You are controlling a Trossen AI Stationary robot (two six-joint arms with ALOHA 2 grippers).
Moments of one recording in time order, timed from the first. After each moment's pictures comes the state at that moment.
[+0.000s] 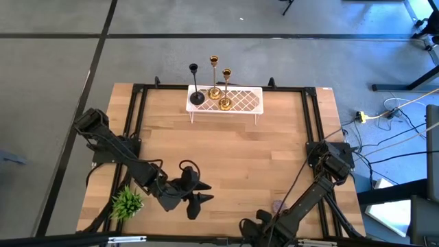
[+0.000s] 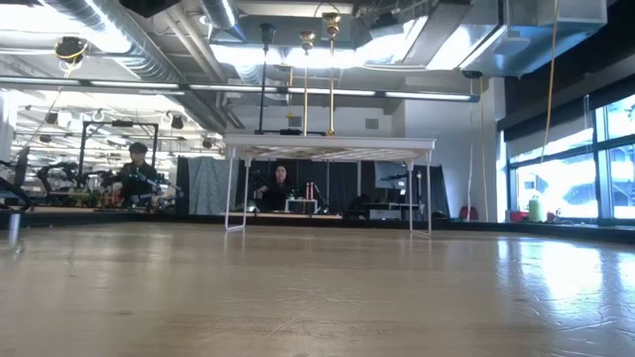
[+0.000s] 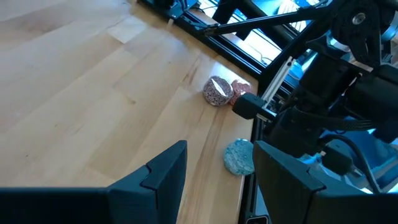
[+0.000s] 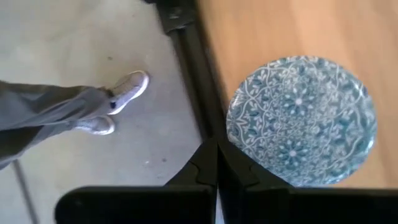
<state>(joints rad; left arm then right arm) -0.66 1.56 1.08 -0.06 -0.63 -0.93 0.88 2.17 1.65 -0.68 0.10 1.19</state>
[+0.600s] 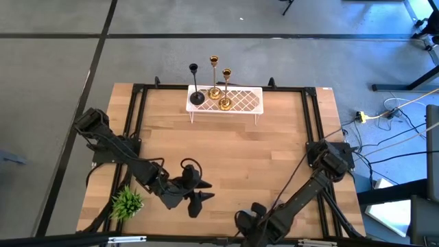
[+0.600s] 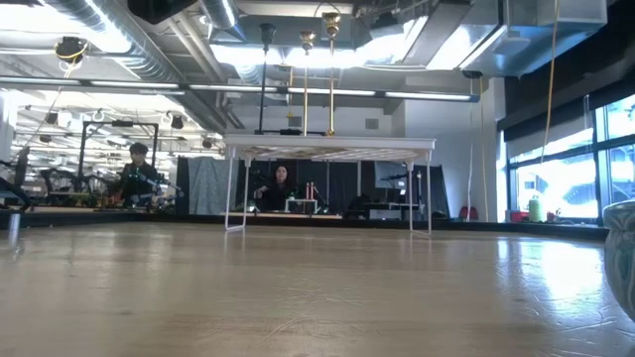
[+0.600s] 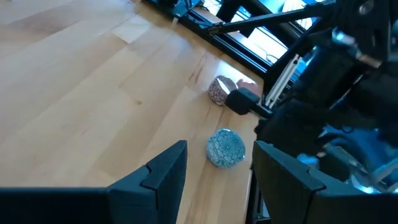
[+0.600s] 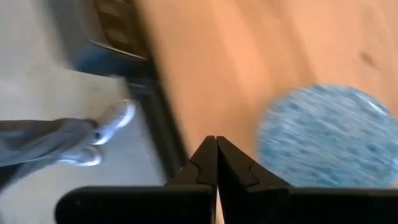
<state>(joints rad) -0.64 1.56 1.08 -0.07 -0.61 -0.92 0.82 2.16 1.65 -0.69 0.19 1.17</state>
